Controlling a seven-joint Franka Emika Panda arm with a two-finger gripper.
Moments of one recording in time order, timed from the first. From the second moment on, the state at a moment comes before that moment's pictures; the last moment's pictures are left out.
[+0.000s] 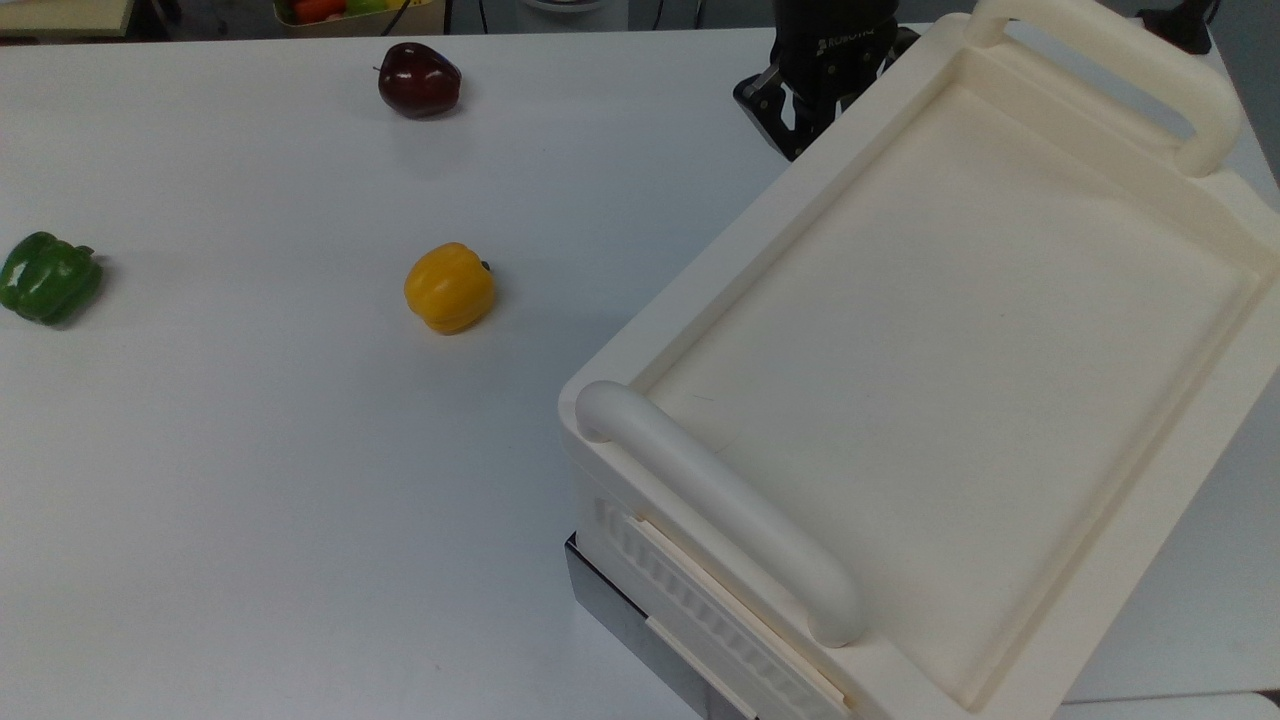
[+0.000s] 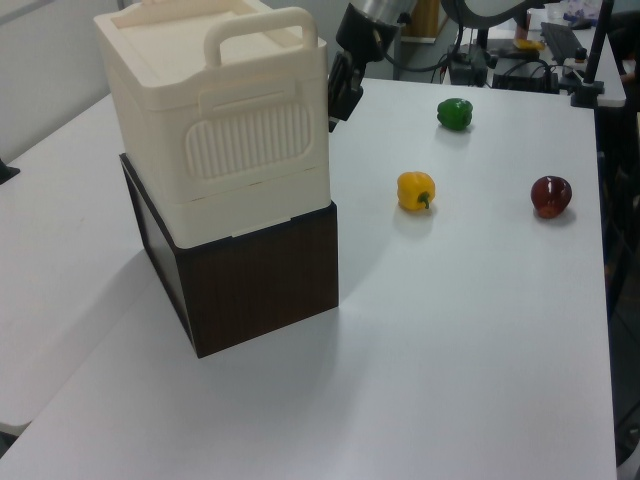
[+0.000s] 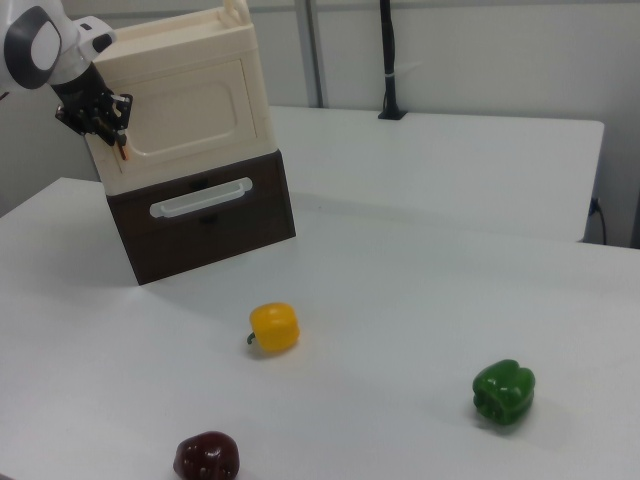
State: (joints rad) arm 0.29 0.26 0.11 -1.41 -0.03 2.10 -0.10
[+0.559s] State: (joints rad) arm 0.30 0.26 0.11 -1.41 -0.05 2.10 -0.11
